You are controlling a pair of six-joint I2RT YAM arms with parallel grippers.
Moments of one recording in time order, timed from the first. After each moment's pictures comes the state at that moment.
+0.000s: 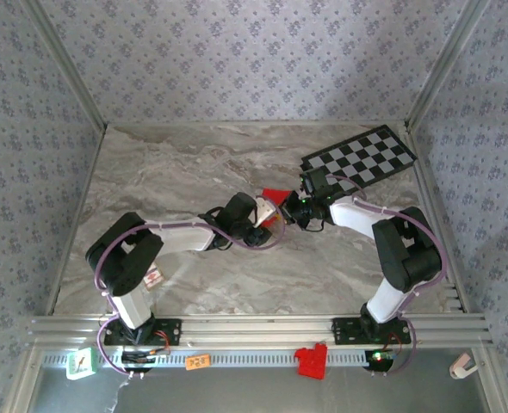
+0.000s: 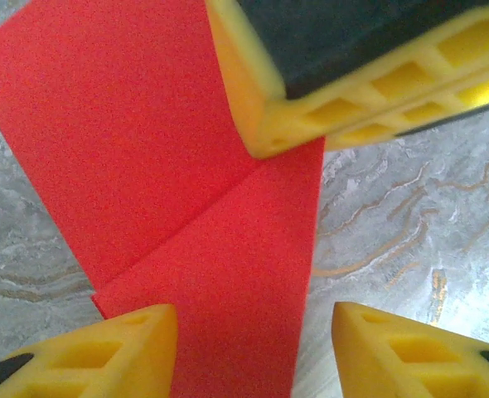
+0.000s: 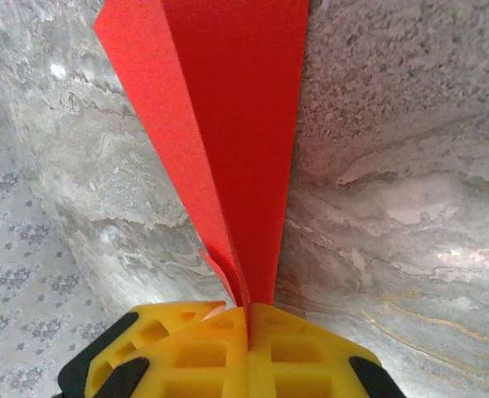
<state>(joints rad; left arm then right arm) -0.83 1.73 0.90 0.05 0.06 0.04 0.44 1.67 0.93 -0.17 -0.49 1.16</state>
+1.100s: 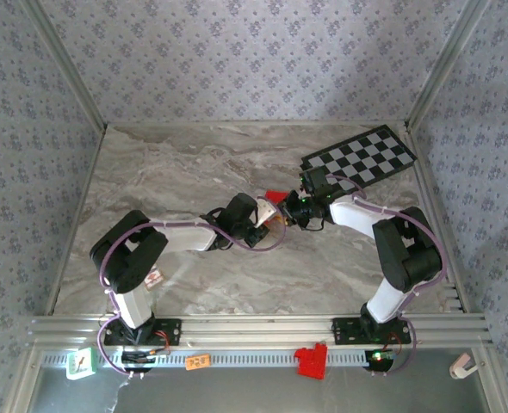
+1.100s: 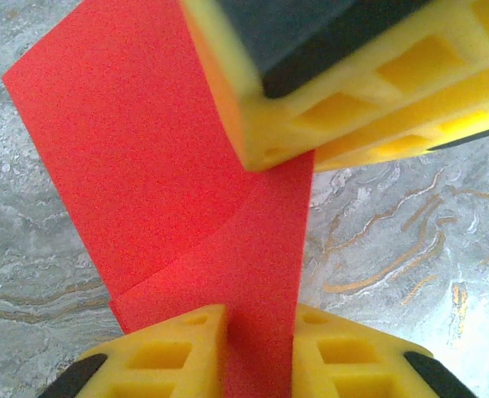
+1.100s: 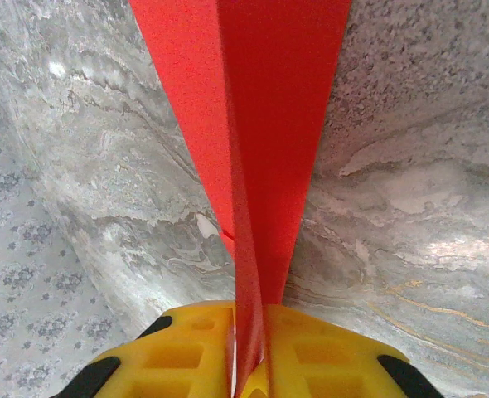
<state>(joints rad) -0.83 1.76 0.89 0.10 0.06 0.07 0.44 1.67 0.94 -0.20 -0.49 1.18</state>
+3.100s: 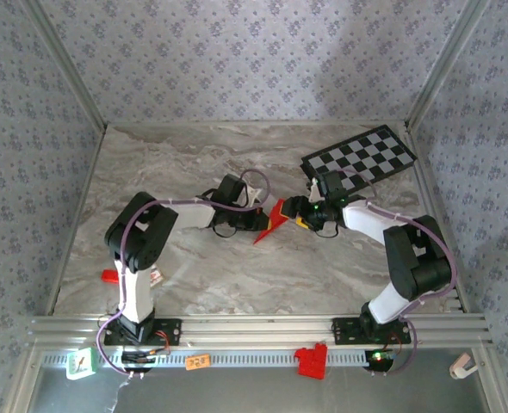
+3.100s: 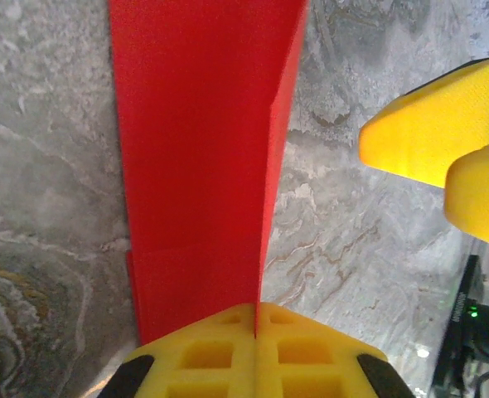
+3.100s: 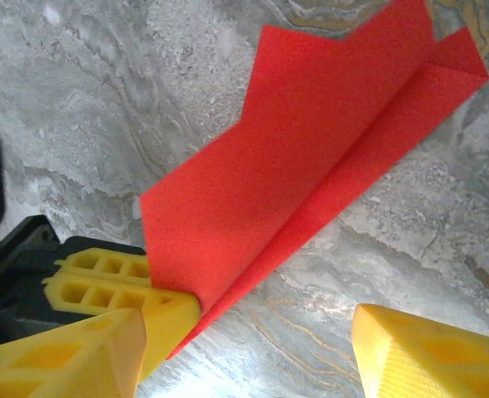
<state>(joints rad) -0.65 1.94 1.06 0.01 0.67 -0.54 0.35 1.59 0.85 -0.21 -0.49 0.69</state>
